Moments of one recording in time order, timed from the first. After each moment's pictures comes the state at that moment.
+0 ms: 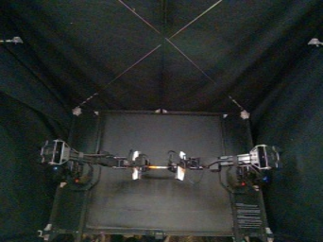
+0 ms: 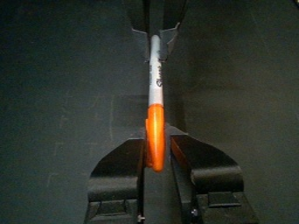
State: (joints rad) left arm 0.08 -0.12 0.91 0.04 -0.26 0.01; right arm -0.06 -0.12 0.76 0.11 0.00 0.04
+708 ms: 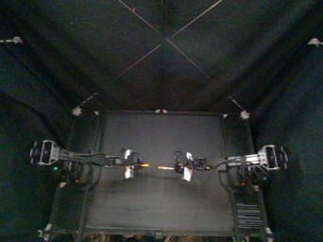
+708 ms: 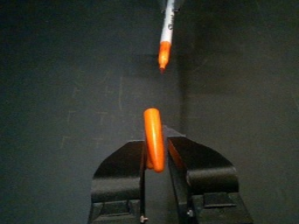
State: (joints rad) left arm 0.09 -0.27 1.03 0.04 -0.25 0.01; right arm -0.06 -0.23 0.86 0.14 0.01 0.04
